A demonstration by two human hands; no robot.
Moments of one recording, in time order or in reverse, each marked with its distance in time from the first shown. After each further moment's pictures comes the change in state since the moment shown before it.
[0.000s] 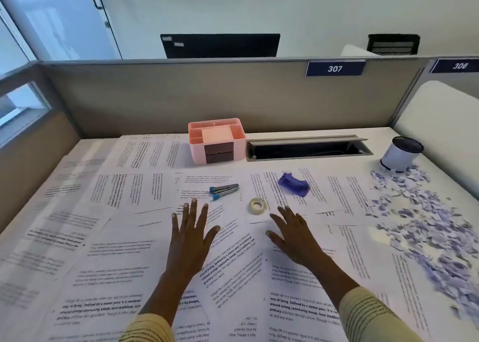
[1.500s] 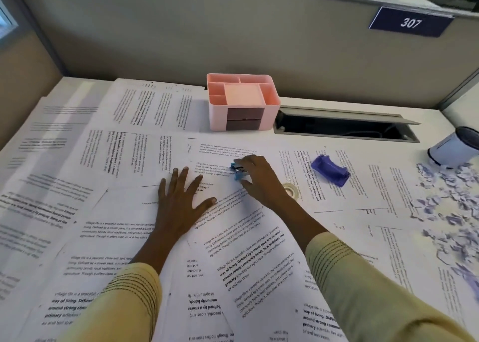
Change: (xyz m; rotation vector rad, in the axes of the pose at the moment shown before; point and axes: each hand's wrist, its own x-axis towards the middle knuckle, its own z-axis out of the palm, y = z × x) left_hand 0.060 -0.108 0.043 -0.076 -0.017 -0.062; right_hand 0.153 -0.107 0.015 0.202 0.079 -0.216
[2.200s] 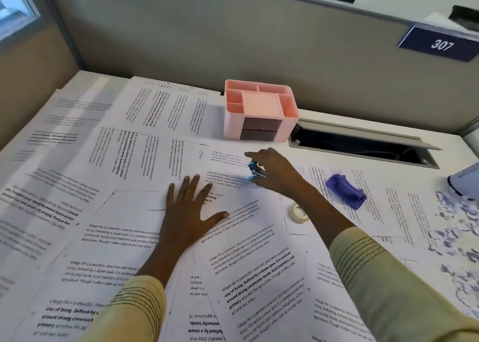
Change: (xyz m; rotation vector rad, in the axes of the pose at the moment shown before) left_hand 0.004 -0.006 0.010 -0.026 0.042 0.006; right_hand 0.054 0.003 -0.036 -0.123 -0.199 -0.092
